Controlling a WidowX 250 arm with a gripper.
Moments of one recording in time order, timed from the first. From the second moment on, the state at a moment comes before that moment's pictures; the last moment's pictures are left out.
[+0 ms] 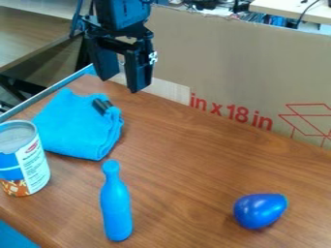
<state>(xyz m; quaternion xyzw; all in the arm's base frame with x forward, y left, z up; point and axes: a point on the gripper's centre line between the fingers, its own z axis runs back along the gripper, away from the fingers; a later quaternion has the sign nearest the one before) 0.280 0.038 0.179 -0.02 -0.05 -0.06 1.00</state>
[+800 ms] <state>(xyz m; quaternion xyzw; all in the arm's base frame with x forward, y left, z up) 0.270 -0.090 0.153 -0.03 -0.02 -0.26 0.97</state>
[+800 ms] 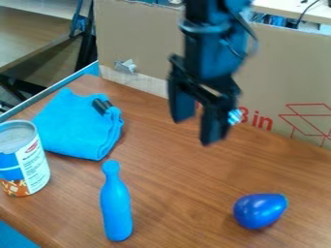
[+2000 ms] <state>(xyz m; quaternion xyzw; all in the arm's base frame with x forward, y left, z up) 0.310 -0.157 0.047 0.00 0.04 -0.37 0.93</state>
